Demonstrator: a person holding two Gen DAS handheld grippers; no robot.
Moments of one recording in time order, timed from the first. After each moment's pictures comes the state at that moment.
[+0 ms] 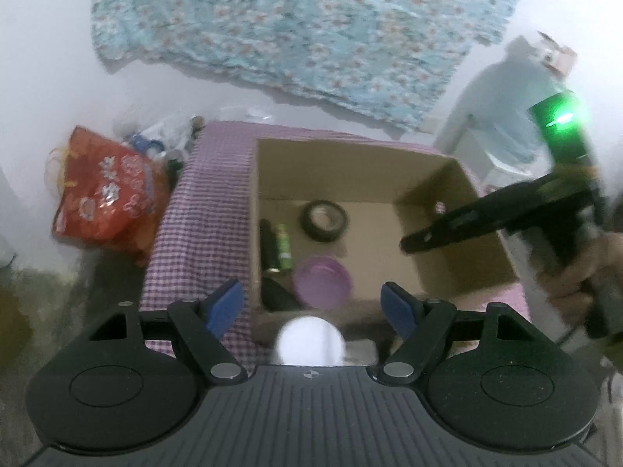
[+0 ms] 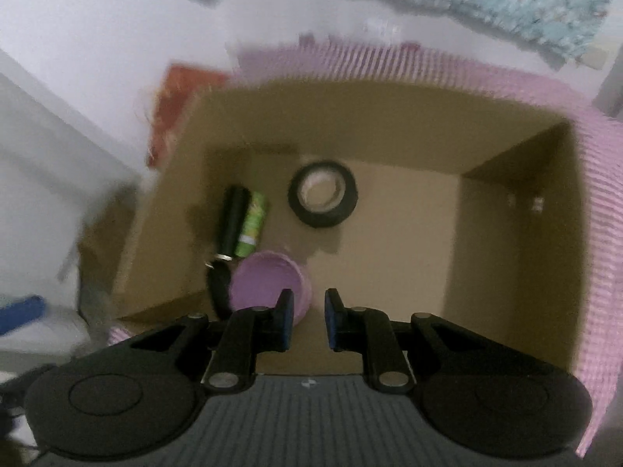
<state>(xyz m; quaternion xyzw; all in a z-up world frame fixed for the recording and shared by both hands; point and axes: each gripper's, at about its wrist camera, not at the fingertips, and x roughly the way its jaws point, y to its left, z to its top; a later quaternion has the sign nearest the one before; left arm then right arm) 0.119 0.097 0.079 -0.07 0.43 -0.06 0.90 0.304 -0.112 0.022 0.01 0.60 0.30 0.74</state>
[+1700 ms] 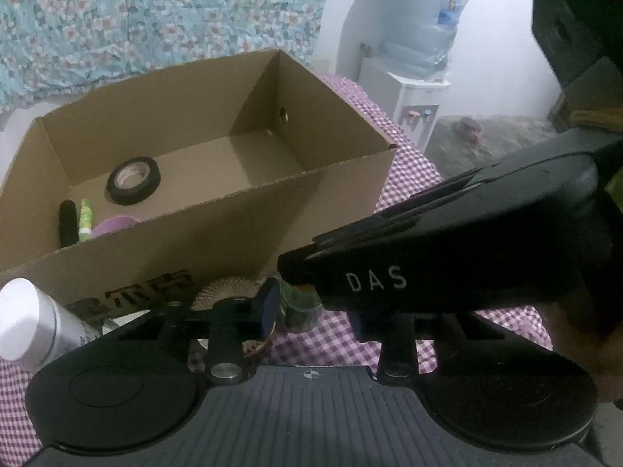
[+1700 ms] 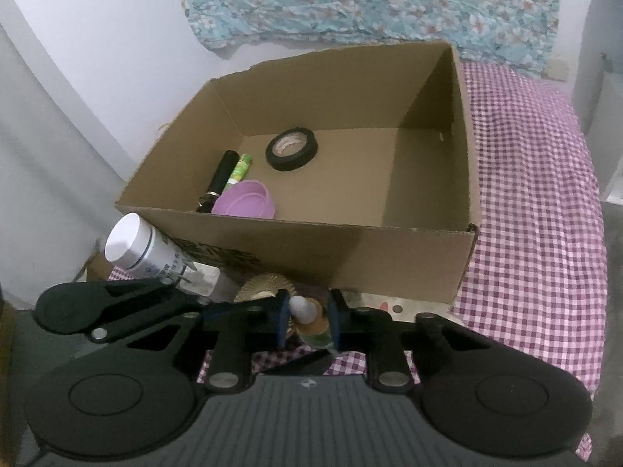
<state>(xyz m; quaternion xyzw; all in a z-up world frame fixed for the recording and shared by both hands) 0.113 -0.075 -0.019 0.04 0.42 -0.17 0.89 0.210 -0.217 -0.012 0.04 0.50 0.32 0.80</state>
